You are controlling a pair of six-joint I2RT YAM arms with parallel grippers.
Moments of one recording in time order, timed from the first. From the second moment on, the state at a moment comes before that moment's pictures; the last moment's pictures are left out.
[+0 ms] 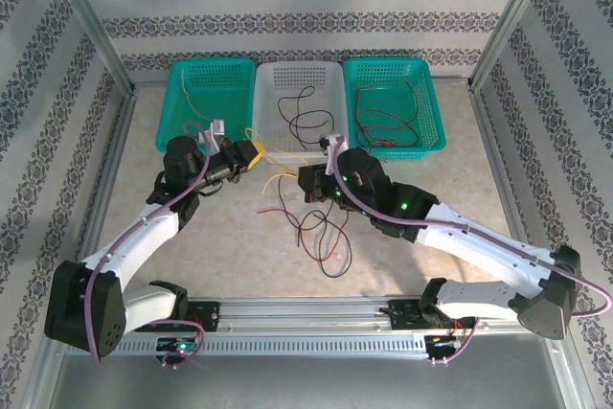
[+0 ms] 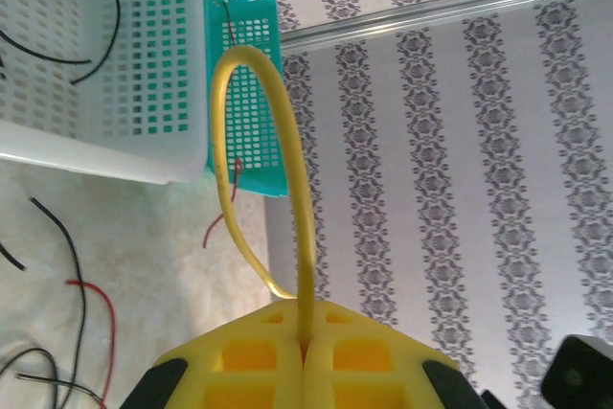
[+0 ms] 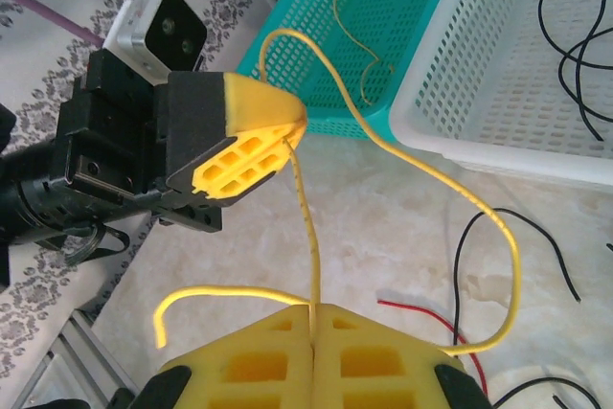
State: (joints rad) left arm -0.22 1.17 0.66 0.36 0.67 -1.25; right arm 0.95 1.16 1.04 -0.30 0.09 0.68
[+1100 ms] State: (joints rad) left arm 0.13 1.47 1.25 0.16 0.40 -0.99; right arm 0.95 0.91 0.93 -0.60 0.25 0.76
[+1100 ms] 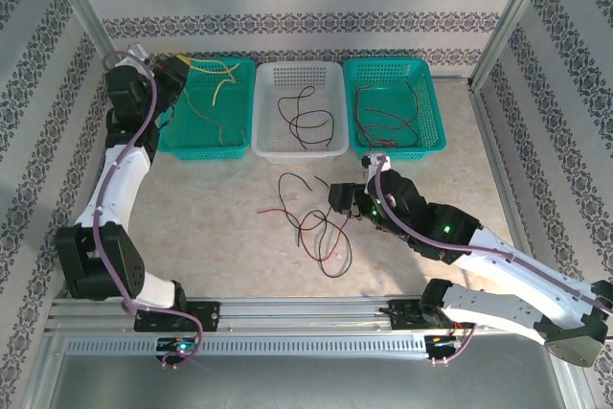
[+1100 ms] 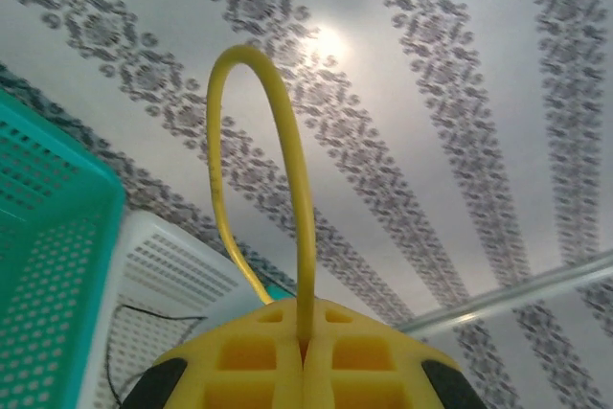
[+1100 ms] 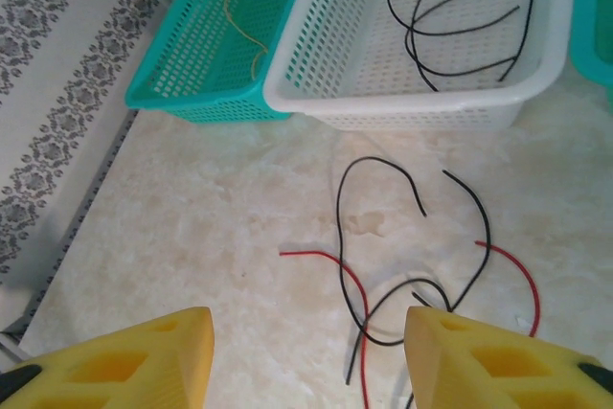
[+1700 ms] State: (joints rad) left arm 0.13 1.70 1.47 -0.07 0.25 -0.77; right arm 0.95 0.95 0.91 -0.63 0.27 0.76
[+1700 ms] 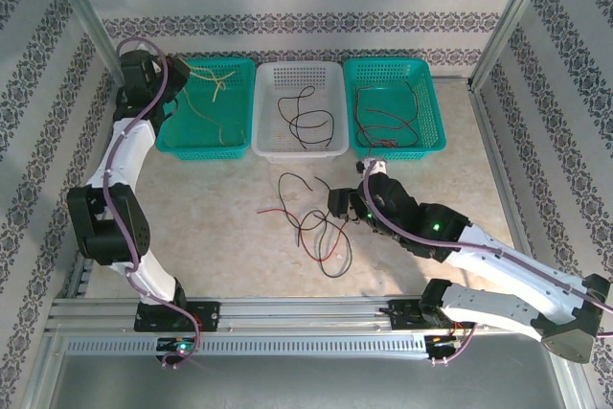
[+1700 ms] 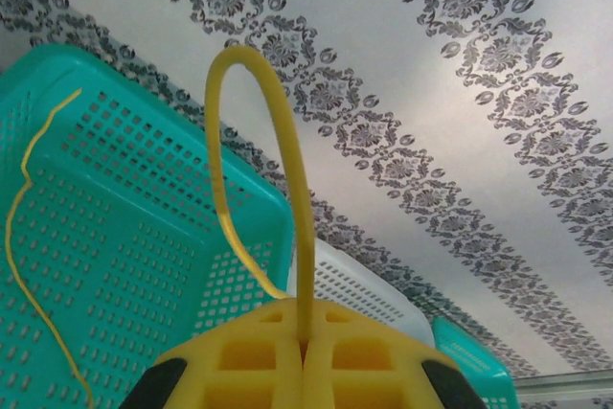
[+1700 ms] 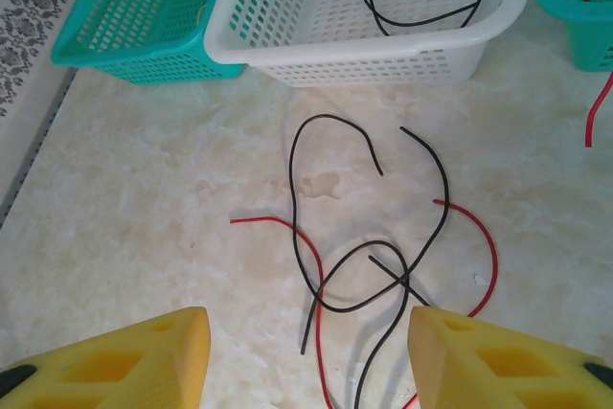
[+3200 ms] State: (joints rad) left arm -0.25 1.04 1.01 -0.41 0.40 -0.45; right arm 0.84 1.29 0.79 -0.64 0.20 0.97
